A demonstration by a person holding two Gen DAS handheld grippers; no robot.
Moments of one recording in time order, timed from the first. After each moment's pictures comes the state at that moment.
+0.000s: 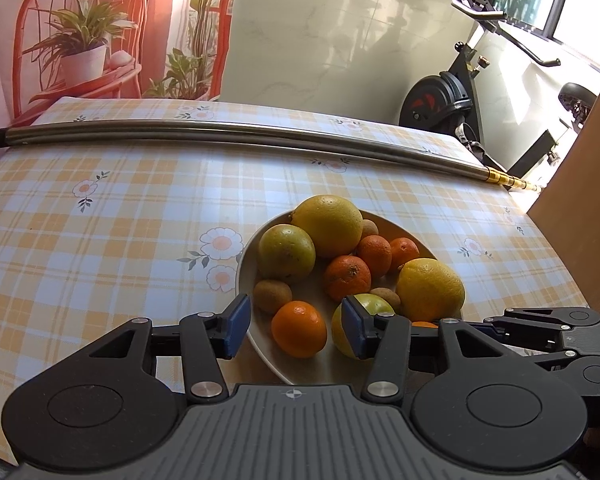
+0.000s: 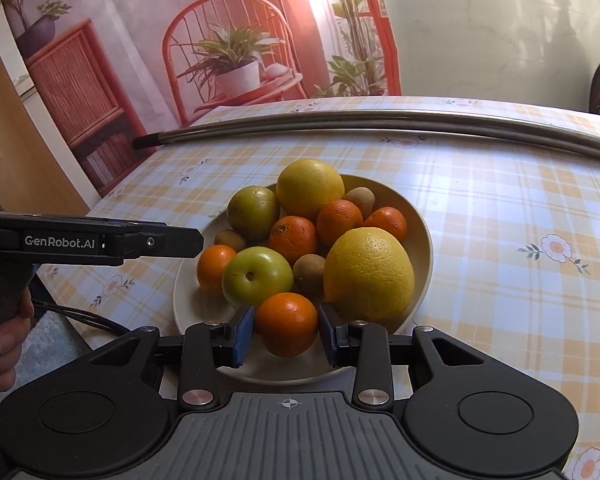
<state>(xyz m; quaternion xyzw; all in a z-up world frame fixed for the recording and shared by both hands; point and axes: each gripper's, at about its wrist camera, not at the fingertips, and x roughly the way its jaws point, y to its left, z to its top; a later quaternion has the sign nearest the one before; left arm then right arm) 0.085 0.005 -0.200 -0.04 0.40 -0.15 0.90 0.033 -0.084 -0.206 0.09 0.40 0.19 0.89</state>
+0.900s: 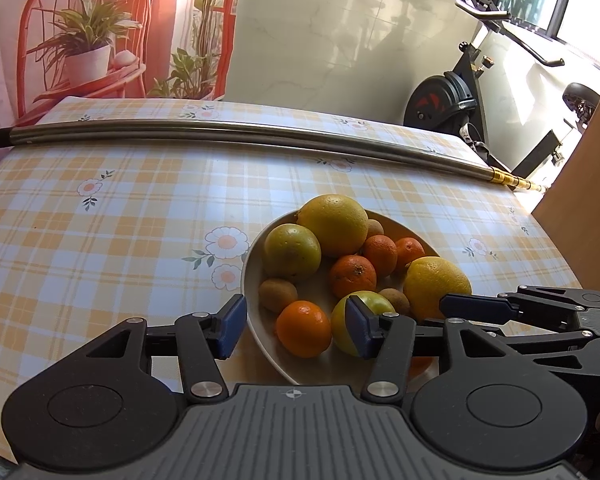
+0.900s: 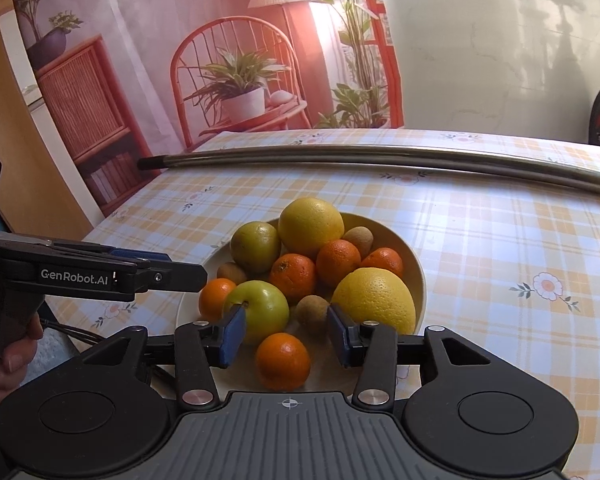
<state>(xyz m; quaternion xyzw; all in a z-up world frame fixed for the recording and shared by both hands) 0.086 0.006 -0.200 -0.03 0.40 -0.14 0.91 0.034 -0.091 -0.188 0.08 0.36 0.19 0.91</state>
